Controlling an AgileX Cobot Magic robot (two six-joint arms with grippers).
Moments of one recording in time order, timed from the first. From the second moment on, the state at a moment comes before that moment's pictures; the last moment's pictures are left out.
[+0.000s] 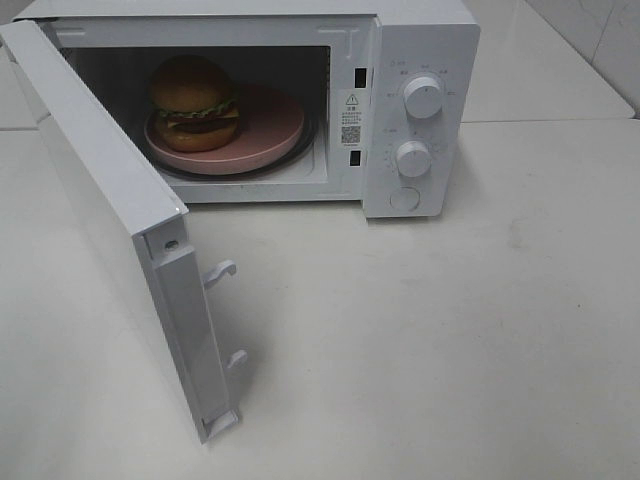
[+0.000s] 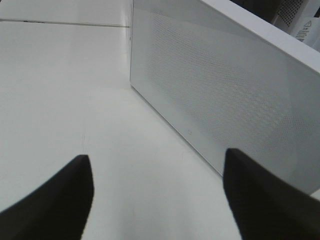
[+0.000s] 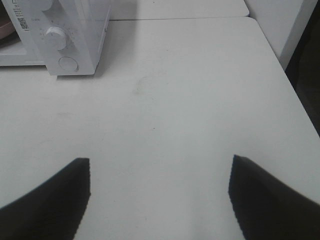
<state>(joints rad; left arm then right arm) 0.05 0.24 -0.54 -0.25 0.90 0.11 0.10 0.00 -0.51 -0.11 1.00 0.13</state>
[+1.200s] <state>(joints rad) 0.05 0.90 -0.34 -0.51 -0.03 0.45 0.10 0.00 -0.51 -0.11 1.00 0.13</state>
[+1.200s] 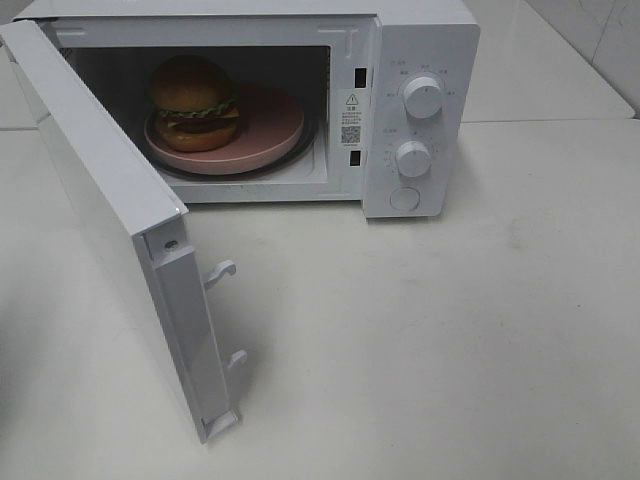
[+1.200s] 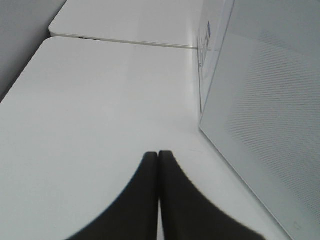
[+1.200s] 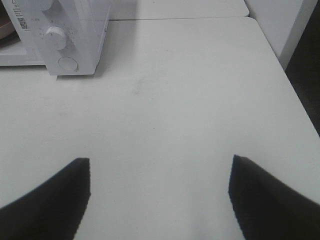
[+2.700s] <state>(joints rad) -0.31 1.44 -0.35 0.10 -0.76 -0.09 0.10 0.00 -0.51 -0.11 1.00 0.13</state>
